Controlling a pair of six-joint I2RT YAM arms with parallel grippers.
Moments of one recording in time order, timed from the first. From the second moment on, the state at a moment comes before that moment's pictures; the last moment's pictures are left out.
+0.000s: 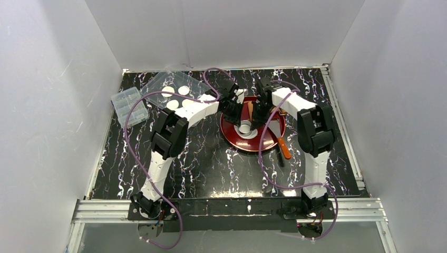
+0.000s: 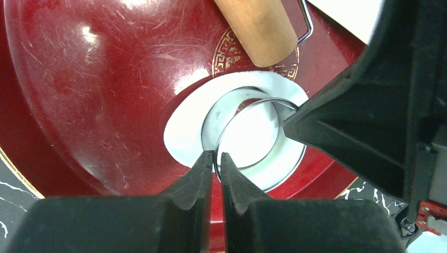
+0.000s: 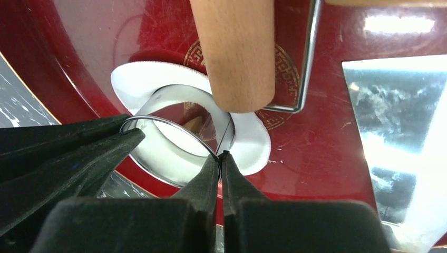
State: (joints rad) left arm -0.65 2.23 1.78 -0.64 0.29 -0.22; right arm 0.40 2.08 1.60 -0.90 -0.25 0.47
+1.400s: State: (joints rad) left arm -0.59 2.18 1.69 -0.70 0.40 -0.18; right arm 0.42 2.03 1.52 -0.85 -0.35 0.59
